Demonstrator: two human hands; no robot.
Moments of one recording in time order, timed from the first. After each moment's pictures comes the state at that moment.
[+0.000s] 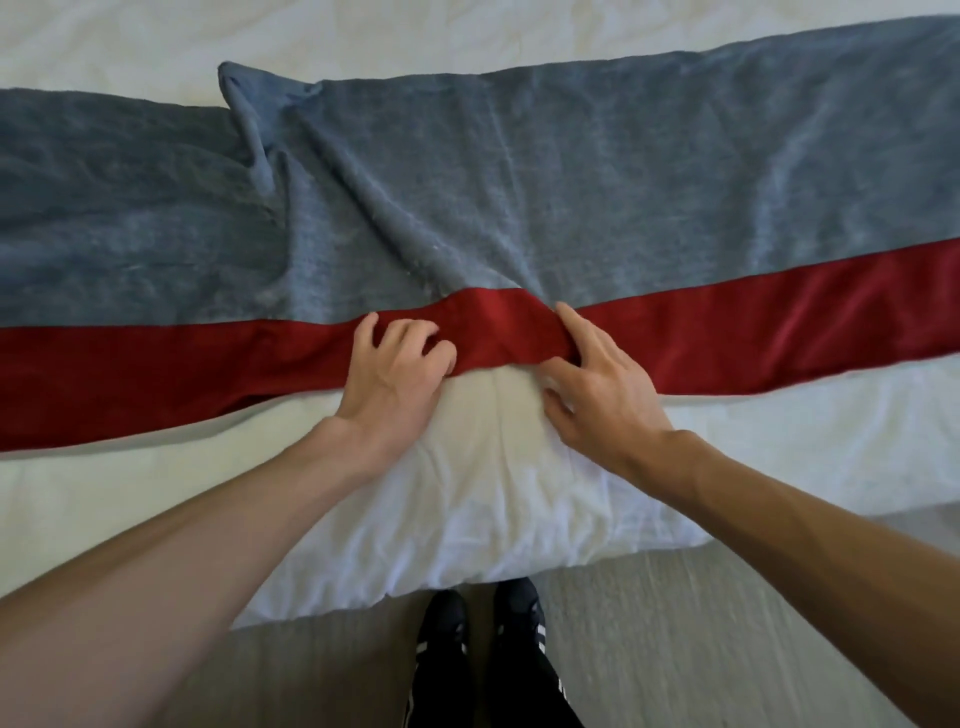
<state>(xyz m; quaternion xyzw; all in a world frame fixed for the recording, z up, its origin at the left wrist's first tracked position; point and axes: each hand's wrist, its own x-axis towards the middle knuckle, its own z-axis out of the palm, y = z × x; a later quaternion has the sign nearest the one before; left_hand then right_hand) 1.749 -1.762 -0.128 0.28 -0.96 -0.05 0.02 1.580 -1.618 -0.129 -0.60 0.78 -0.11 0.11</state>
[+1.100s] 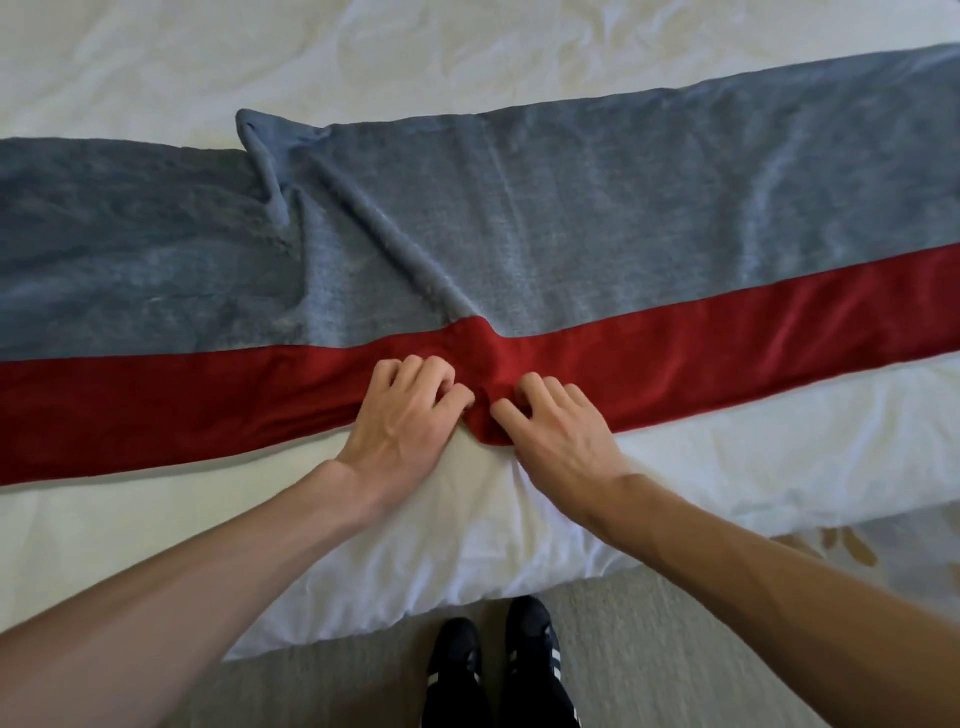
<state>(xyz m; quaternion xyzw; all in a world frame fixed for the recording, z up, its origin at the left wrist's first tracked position) 1.770 -1.755 -0.122 0.16 -0.98 -0.02 0.15 1.634 -1.626 -0.134 -0.65 0.75 -0.10 -0.01</state>
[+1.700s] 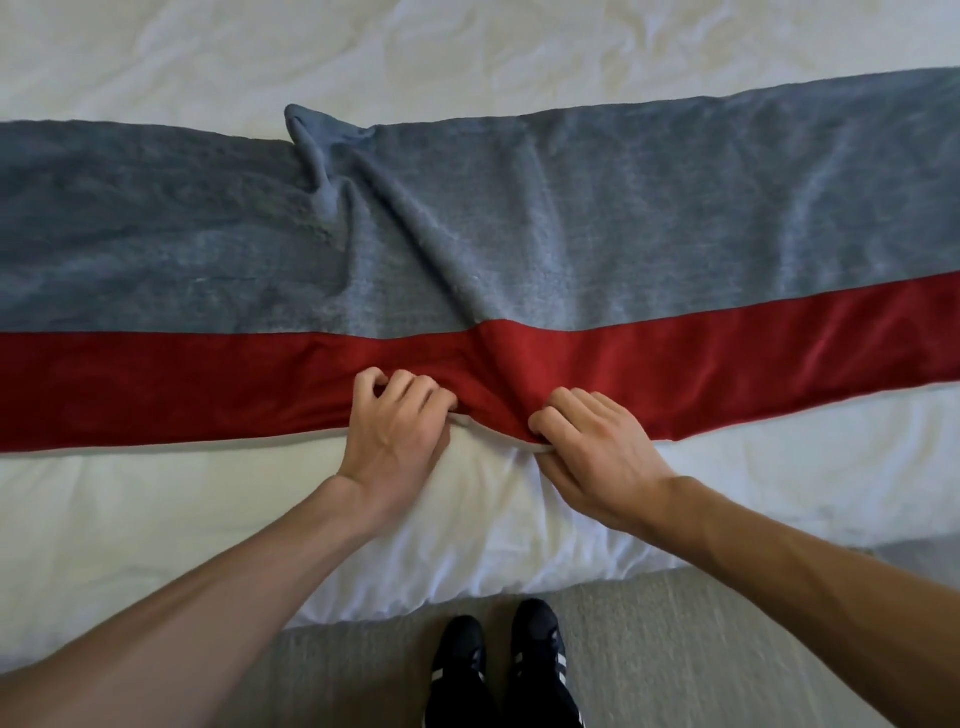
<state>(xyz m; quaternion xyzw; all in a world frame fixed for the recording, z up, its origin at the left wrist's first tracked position) 1.806 -1.755 -0.132 0.26 -0.96 -0.01 0.10 1.629 -1.616 -0.123 -0.71 0.68 -0.18 0.05</state>
